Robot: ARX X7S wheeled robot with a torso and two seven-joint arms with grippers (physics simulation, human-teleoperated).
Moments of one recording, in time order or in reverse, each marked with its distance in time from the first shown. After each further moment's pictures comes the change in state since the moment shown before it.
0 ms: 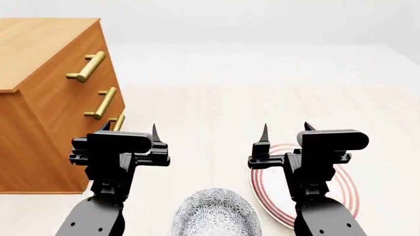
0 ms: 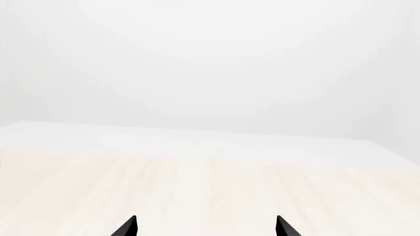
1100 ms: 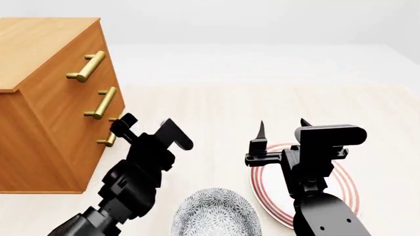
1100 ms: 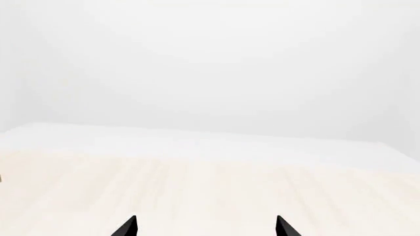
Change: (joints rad) left arm -0.581 -0.039 0.662 -0.879 0.236 -0.243 0.055; right arm 0.029 0.019 -0.019 -0.015 0.051 0.030 0.017
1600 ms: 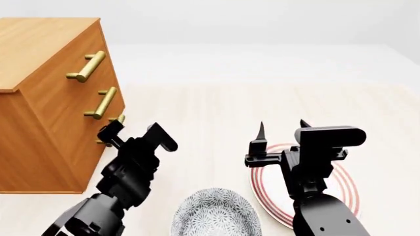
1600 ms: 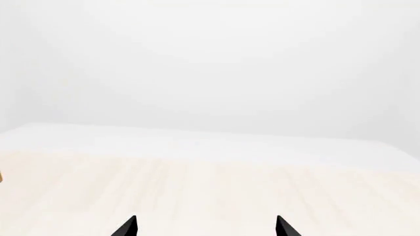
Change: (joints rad) left arm -0.112 0.079 -0.002 -0.514 -0.019 0.207 -0.054; right arm -0.006 0.007 -0.005 0.009 0.014 -0.015 0.011
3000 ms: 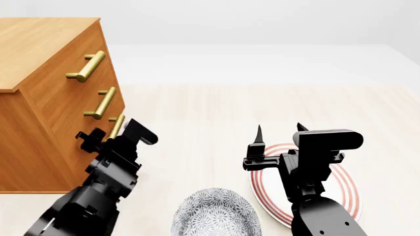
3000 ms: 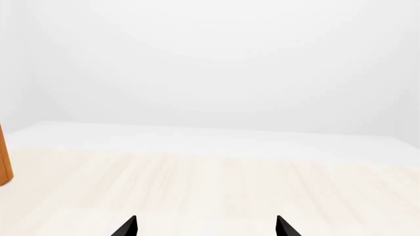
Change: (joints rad) left arm -0.110 0.022 -0.056 -0.340 -0.131 0.141 -0.136; right arm -0.016 0.018 -0.016 0.010 0.047 -0.028 0.021
